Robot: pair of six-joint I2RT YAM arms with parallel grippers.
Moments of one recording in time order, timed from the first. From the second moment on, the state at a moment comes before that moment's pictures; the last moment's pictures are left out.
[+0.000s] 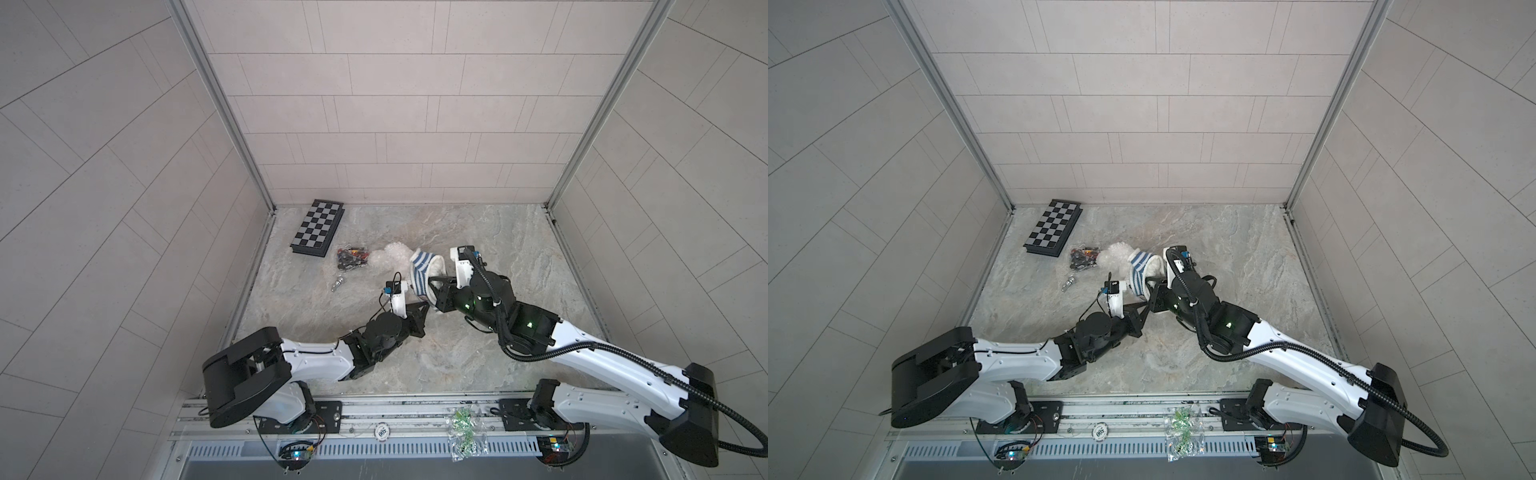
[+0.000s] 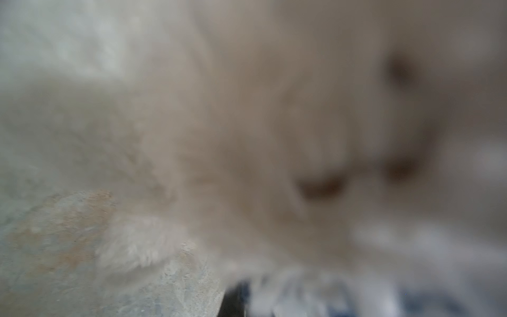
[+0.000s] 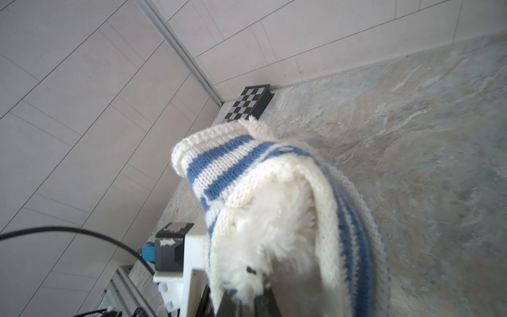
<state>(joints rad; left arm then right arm) -1.03 1.40 0.43 0.76 -0.29 -0.78 0.88 1.05 0.86 -0.16 0.16 0.70</state>
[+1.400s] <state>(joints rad) -0.84 0.79 0.36 0.26 0.02 -0.66 0.71 0.96 0.80 -0.25 -0.32 0.11</state>
